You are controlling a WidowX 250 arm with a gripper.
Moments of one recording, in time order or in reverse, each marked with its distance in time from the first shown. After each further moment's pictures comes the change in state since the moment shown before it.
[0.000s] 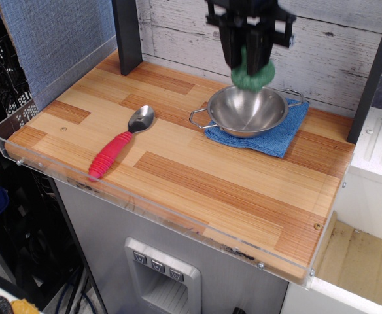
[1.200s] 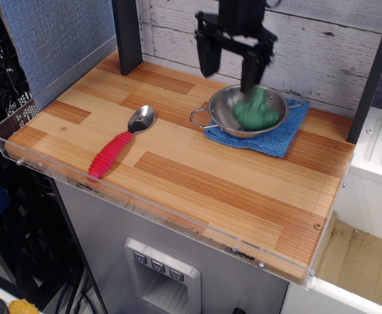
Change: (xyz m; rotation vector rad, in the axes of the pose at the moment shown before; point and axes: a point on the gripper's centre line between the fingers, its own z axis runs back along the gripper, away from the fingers) arm -0.006 0.025 -0.014 0.041 0.096 0.001
